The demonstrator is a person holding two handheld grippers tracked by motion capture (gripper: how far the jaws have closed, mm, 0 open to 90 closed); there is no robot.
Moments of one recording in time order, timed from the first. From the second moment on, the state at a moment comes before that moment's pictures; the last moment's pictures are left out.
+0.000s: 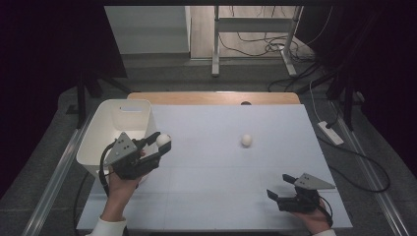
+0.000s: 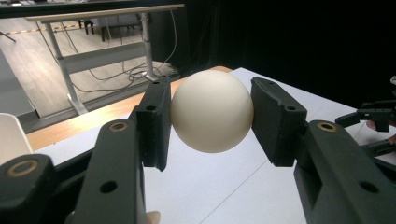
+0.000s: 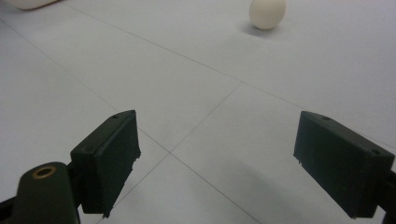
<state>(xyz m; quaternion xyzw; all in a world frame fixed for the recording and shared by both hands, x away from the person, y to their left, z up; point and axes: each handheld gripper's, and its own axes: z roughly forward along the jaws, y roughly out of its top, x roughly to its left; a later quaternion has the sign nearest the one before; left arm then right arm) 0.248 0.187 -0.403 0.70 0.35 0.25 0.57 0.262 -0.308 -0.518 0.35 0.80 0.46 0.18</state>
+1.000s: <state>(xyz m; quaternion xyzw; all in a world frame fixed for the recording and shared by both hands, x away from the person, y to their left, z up) 0.251 0.206 -0.405 0.69 0.39 0.27 0.55 0.261 -0.312 -0.516 0.36 0.79 0.47 0.18</state>
